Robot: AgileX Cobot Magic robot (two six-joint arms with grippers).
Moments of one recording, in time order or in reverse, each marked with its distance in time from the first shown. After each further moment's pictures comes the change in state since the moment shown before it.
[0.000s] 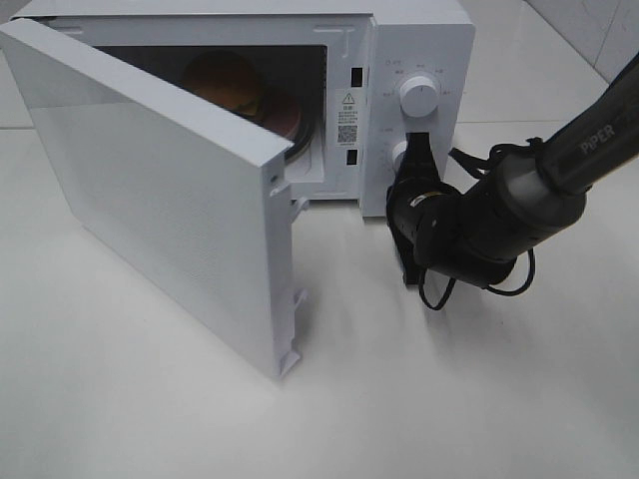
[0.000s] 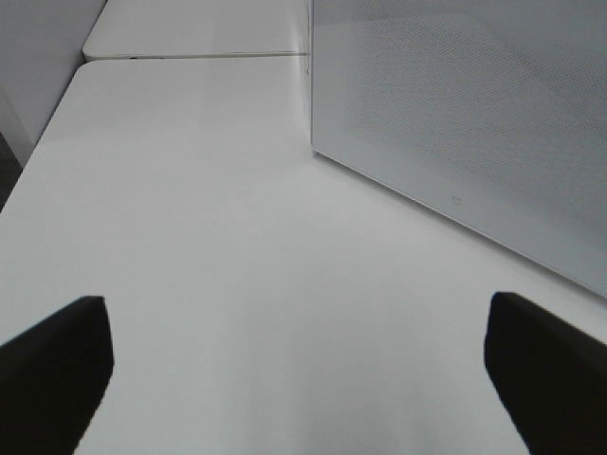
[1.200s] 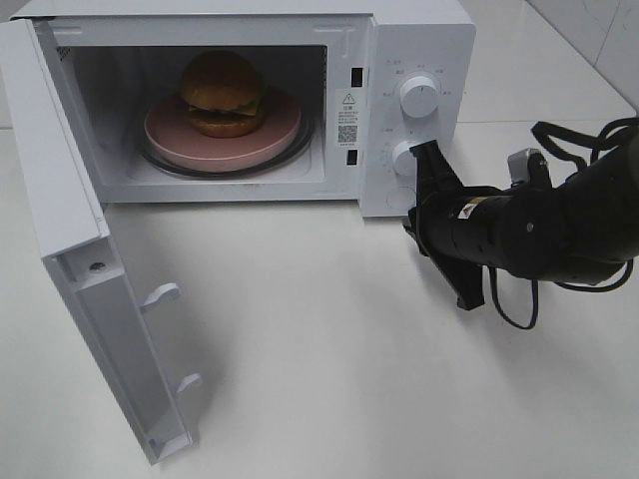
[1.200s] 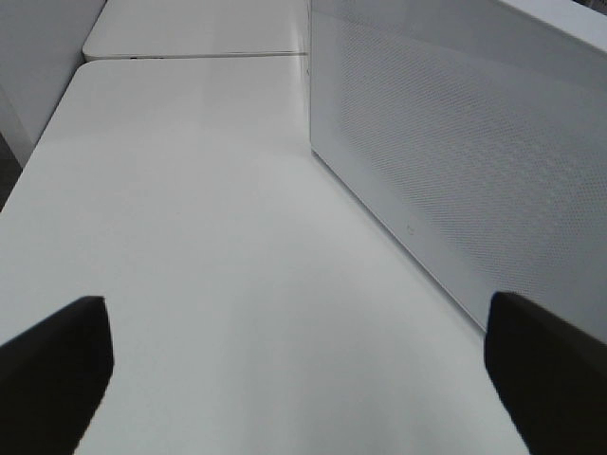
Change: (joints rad) left arm 0.000 0.000 0.000 0.000 0.000 0.000; right arm -0.045 -0.281 0.256 -0.334 0.253 -0.074
